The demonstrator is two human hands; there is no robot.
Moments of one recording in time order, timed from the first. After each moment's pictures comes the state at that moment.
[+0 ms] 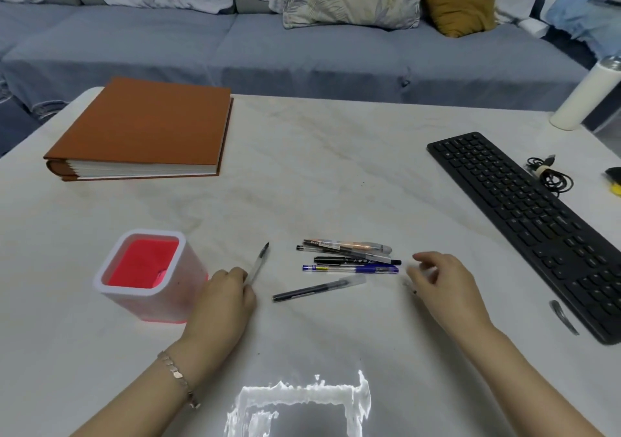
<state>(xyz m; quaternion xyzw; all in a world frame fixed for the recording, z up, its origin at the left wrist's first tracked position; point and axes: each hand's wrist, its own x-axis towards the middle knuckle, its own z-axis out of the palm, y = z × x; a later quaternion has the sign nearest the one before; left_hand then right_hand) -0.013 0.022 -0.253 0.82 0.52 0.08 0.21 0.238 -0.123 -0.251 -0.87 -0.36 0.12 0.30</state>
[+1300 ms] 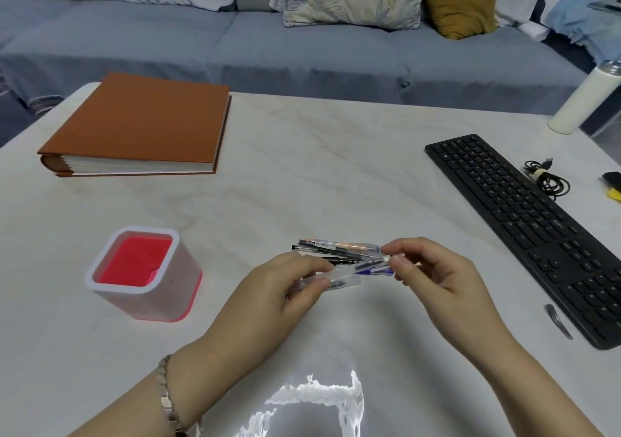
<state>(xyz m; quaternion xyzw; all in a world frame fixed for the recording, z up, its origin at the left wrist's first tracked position) 0.019 -0.020 -0.190 0.85 0.26 0.23 0.38 0.191 -0.127 -0.173 -0.67 -0.45 0.26 0.53</state>
